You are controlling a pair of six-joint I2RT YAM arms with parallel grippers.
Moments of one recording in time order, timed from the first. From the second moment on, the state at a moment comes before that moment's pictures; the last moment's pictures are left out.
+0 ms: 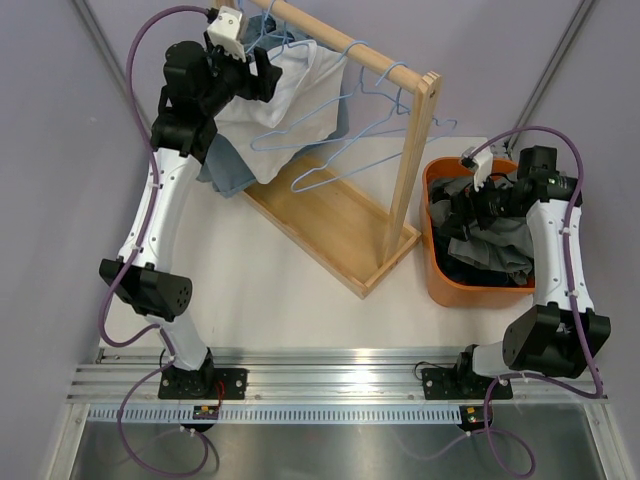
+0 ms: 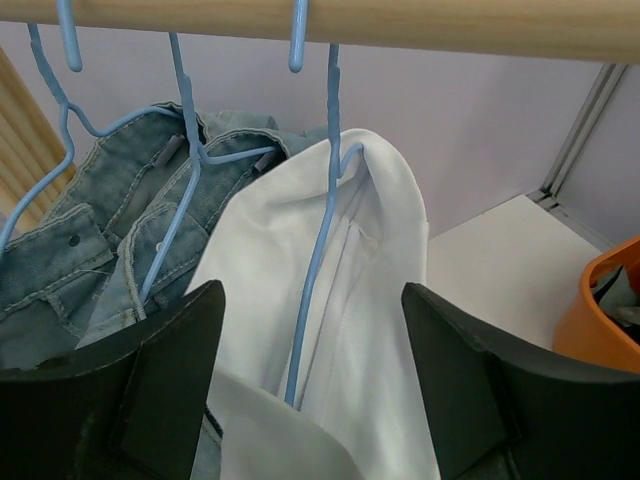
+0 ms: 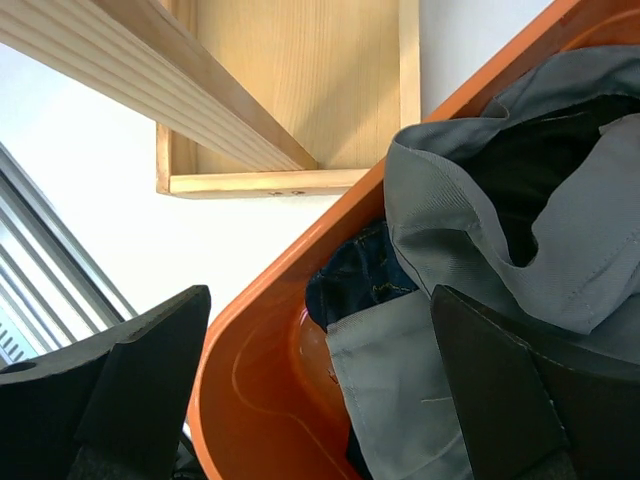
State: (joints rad) left arm -0.24 1.78 2.16 -0.34 0.28 0.01; right arm -0.20 1.41 1.45 -1.15 -0.78 -0.74
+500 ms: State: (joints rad) left arm -0.24 1.78 2.10 -0.36 0.21 0.16; right arm -0.21 1.40 1.39 -1.11 -0.85 -0.72
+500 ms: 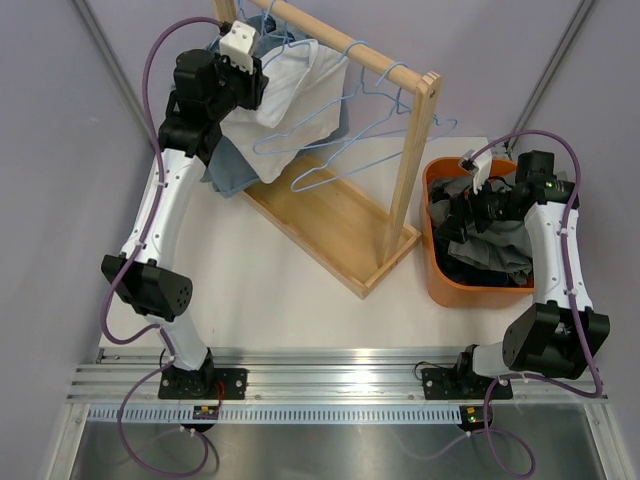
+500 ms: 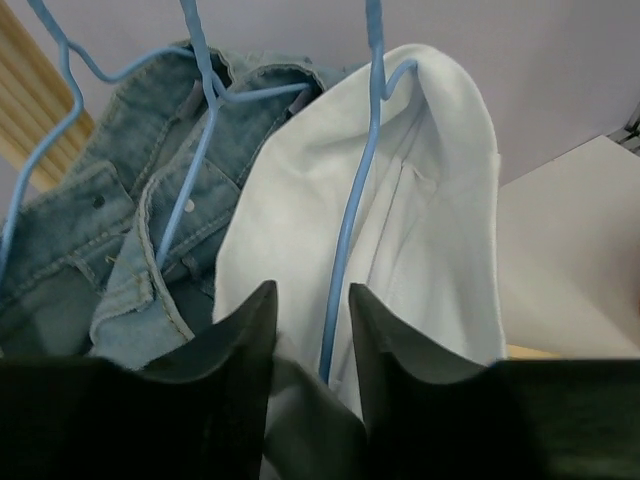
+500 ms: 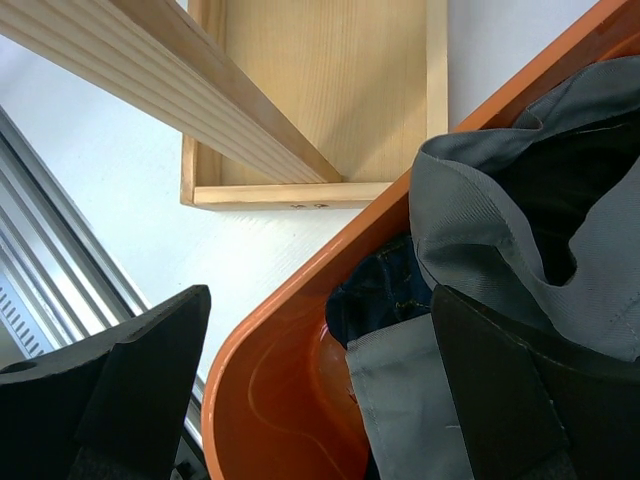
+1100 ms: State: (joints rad) left arm -0.25 1.79 2.09 -0.27 0.27 0.06; right arm -0.22 1.38 1.34 -1.09 -0.88 -0.67
